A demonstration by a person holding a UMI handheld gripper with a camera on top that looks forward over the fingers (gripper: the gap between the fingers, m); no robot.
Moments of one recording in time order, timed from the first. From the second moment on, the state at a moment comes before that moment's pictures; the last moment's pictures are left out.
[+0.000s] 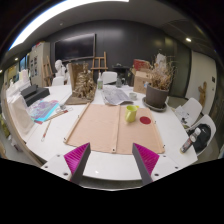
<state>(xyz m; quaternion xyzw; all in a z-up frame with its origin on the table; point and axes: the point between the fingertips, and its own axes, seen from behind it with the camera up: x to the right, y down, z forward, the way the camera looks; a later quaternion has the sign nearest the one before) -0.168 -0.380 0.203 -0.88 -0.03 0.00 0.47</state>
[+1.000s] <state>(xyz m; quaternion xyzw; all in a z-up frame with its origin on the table) 0.302 -0.298 0.053 -0.84 0.11 -0.07 0.53</state>
